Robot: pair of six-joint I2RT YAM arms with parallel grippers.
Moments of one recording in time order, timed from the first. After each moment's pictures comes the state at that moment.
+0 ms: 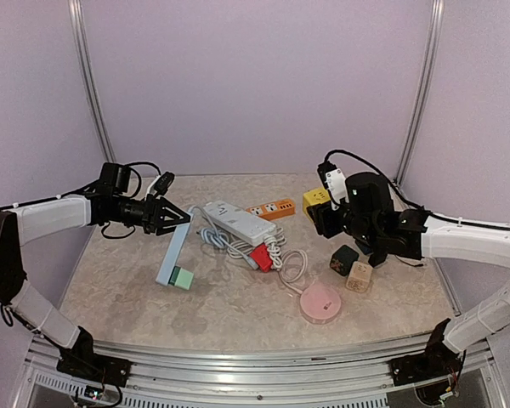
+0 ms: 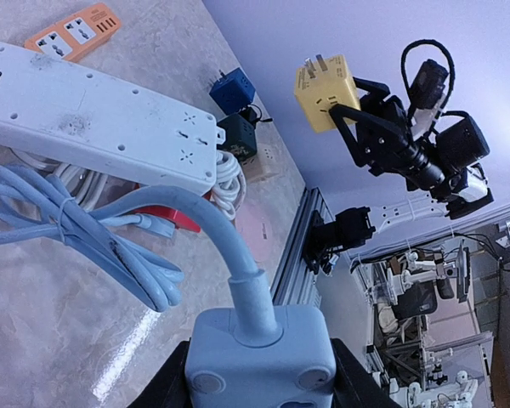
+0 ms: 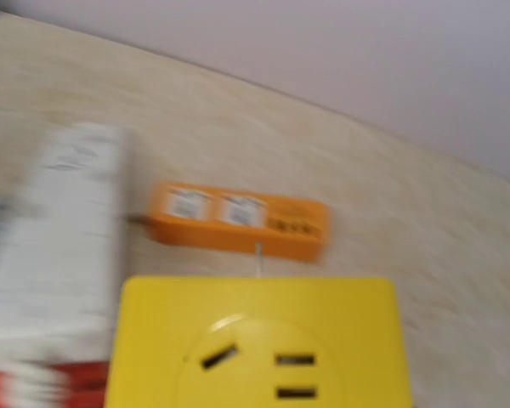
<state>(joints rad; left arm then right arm) -0.22 1.49 0.98 -0.22 1.15 -0.33 0.85 1.33 0.92 0.02 0.40 0.05</state>
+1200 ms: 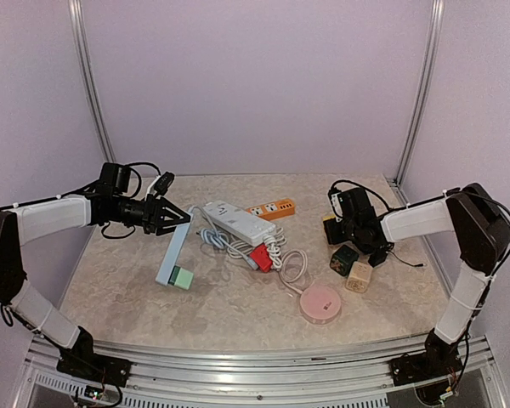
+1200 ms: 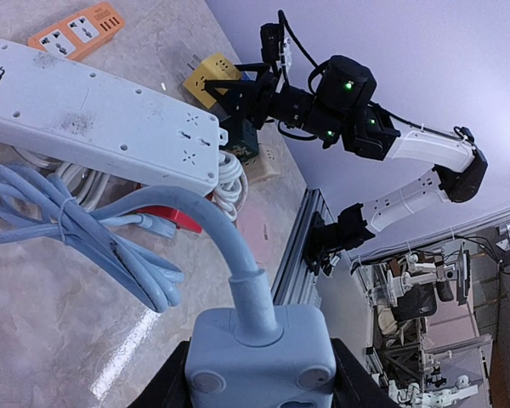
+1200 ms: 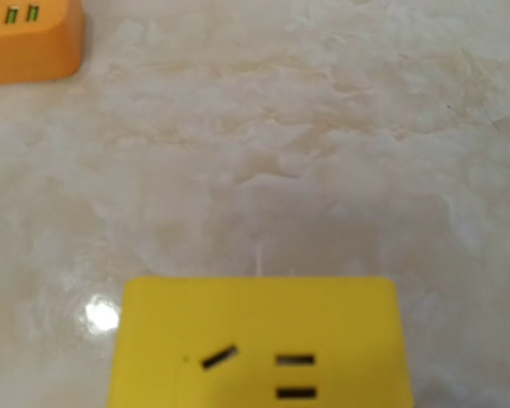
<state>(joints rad) -0.22 1.49 0.98 -0.22 1.14 -0.33 0.50 1.78 0.95 0.12 0.30 0.09</state>
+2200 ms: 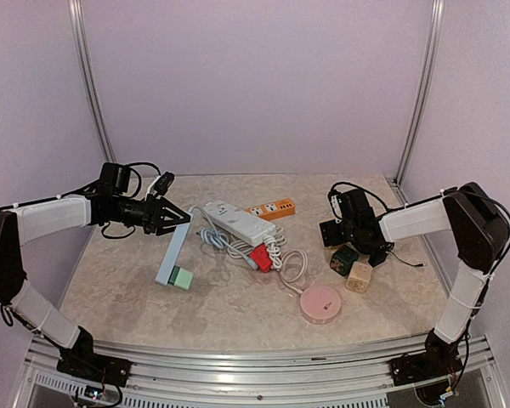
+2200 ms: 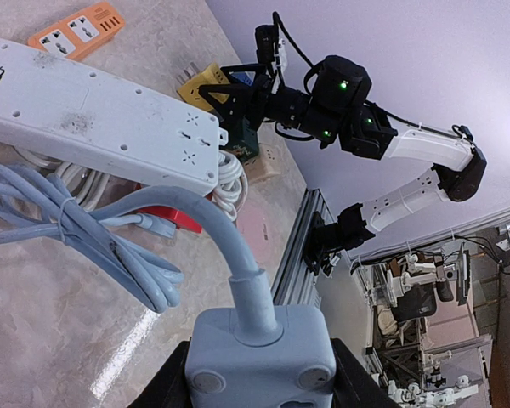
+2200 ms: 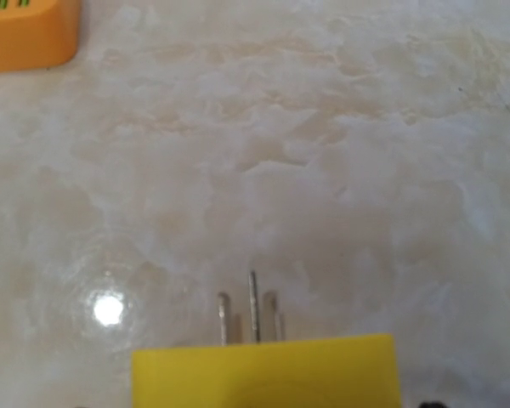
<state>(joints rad) -0.22 1.49 0.98 -0.22 1.14 -0.34 0.50 1.80 0.95 0.12 0.29 0.11</state>
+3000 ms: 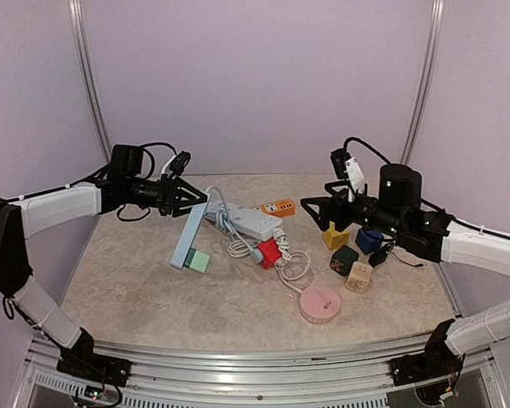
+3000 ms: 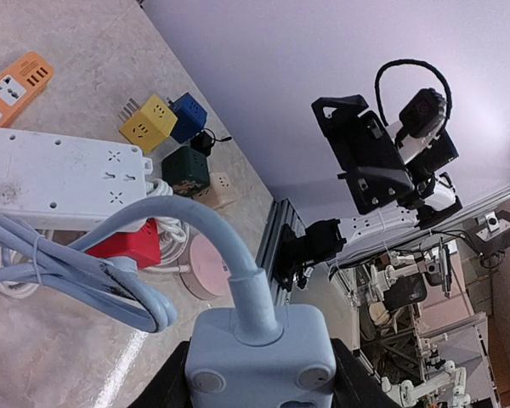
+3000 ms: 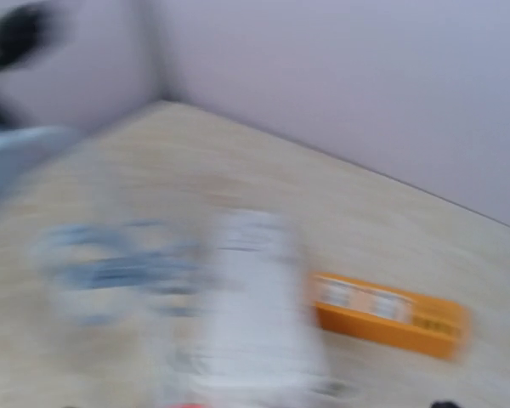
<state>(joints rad) -0.32 1.55 1.11 -0.09 1.14 -0.49 0.71 1.20 0.85 0.16 -0.03 0.05</state>
